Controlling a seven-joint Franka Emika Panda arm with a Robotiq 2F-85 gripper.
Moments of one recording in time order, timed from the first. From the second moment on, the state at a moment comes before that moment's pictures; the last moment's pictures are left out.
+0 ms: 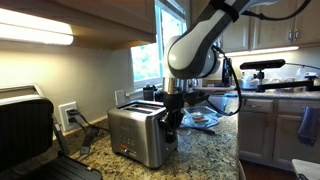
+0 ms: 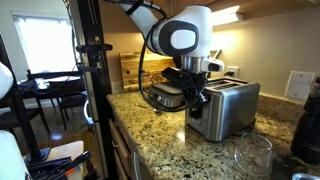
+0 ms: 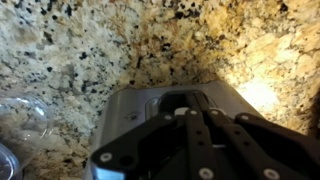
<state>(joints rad) -0.03 0.07 0.00 -2.31 0.14 2.48 -0.05</state>
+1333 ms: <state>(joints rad) -0.03 -0.15 0.01 -2.18 0.11 2.04 -0.05</state>
